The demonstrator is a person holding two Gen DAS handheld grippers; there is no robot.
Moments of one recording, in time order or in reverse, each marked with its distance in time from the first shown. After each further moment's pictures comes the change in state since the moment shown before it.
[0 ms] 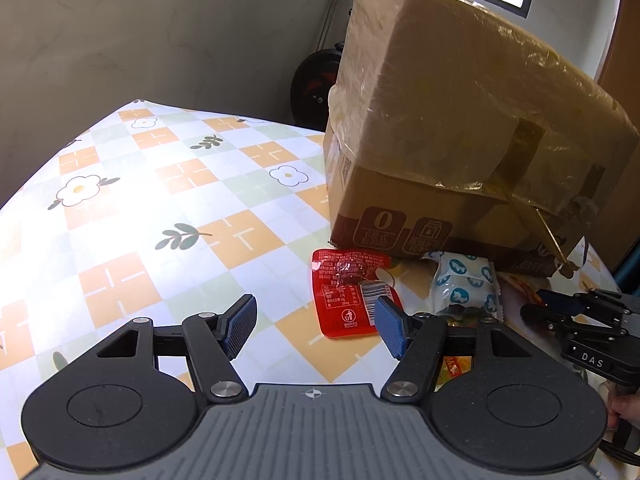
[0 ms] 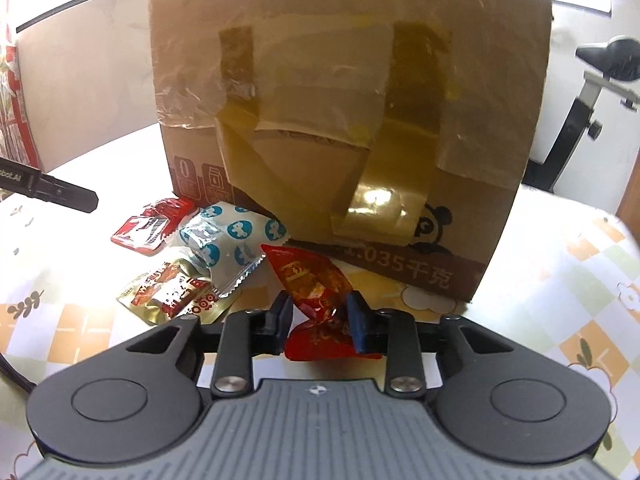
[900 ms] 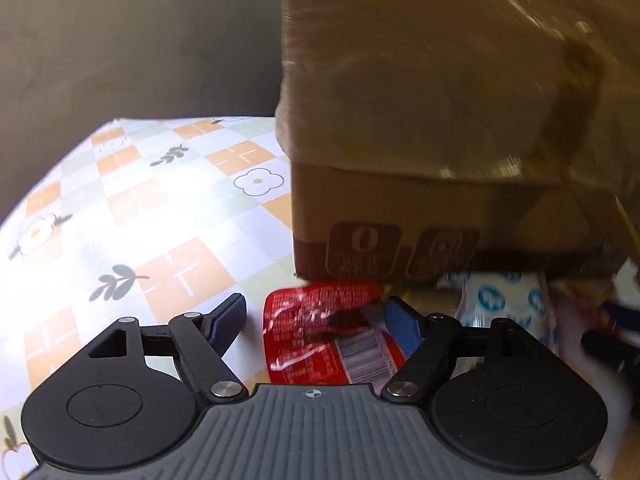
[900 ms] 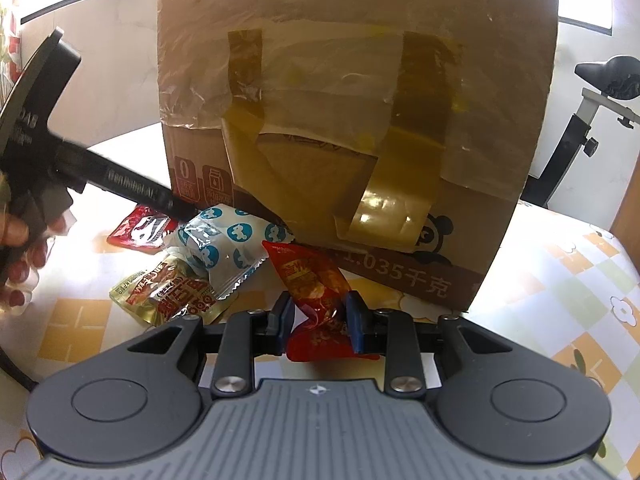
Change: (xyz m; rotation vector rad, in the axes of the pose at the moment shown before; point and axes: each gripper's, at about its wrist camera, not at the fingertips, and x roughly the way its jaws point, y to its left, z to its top) left arm 0.085 -0.061 0.017 0.126 0.027 0.148; right arm 0.002 0.000 0.000 -0.018 -0.018 -0.007
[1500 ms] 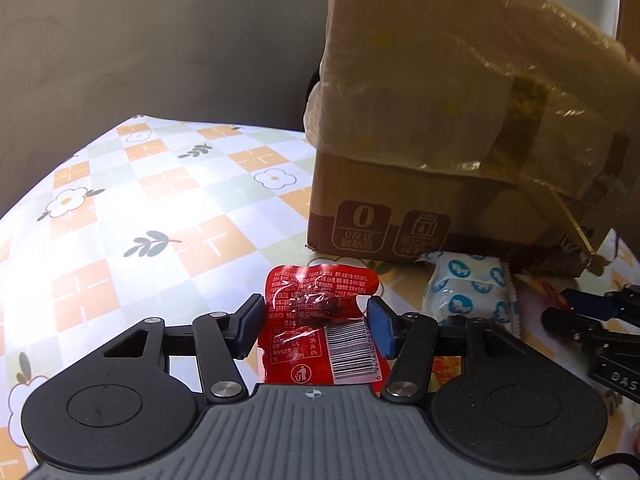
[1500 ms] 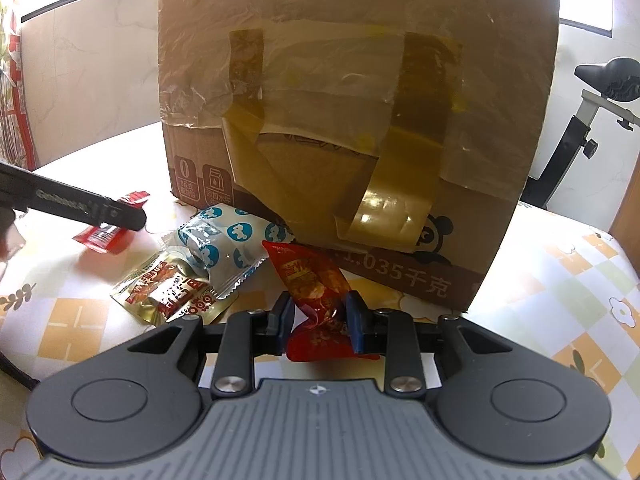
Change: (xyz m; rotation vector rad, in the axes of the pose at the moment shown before) left arm -0.045 0.002 -0.022 -0.092 -0.075 -0.042; right arm 0.000 0.001 0.000 -0.007 -0.001 -0.007
